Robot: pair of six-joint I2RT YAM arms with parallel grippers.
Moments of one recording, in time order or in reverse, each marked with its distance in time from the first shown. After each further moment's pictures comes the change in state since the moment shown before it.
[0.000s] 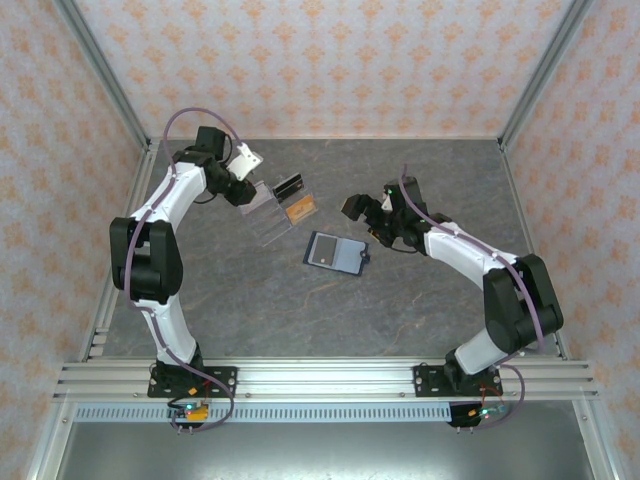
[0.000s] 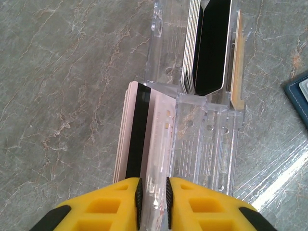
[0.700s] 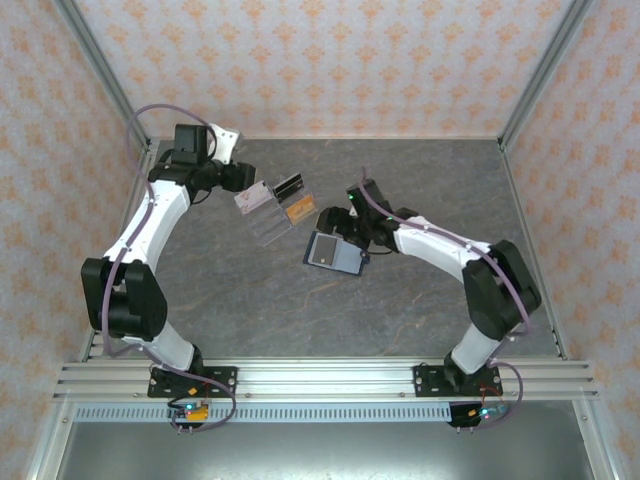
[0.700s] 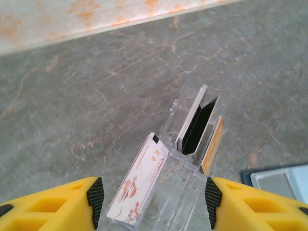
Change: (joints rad) left arm 0.000 -0.291 -0.181 0.244 -0.050 -0.504; right arm 0.214 0.146 0.164 -0.146 0.155 -0.065
